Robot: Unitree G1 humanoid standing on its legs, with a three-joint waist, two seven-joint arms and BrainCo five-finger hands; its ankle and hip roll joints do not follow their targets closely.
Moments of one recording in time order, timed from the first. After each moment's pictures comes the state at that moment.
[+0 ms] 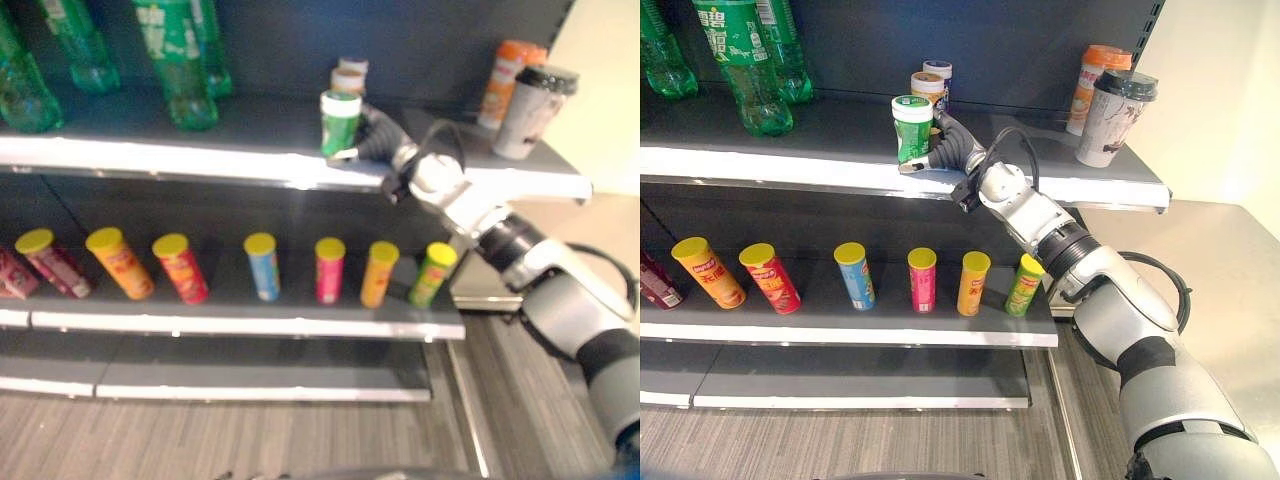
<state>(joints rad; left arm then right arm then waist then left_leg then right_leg) 0.15 0.28 -0.24 1.20 0.02 -0.04 0.08 -1.21 -0.43 0.77 0.62 0.40 0.04 -0.04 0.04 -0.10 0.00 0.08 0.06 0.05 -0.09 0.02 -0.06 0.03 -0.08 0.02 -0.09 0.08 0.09</state>
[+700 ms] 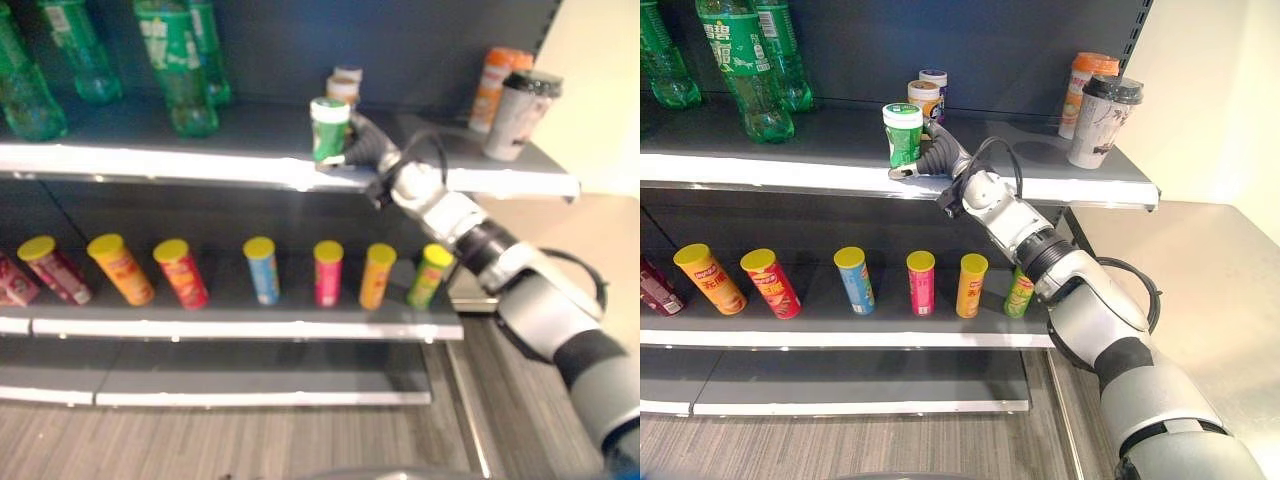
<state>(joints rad) 0.16 0.28 -0.24 1.20 0.02 -0.04 0.08 -1.21 -0.29 0.71 0.75 0.28 0.04 -0.09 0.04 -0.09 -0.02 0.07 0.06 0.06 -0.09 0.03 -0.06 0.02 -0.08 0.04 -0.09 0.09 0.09</state>
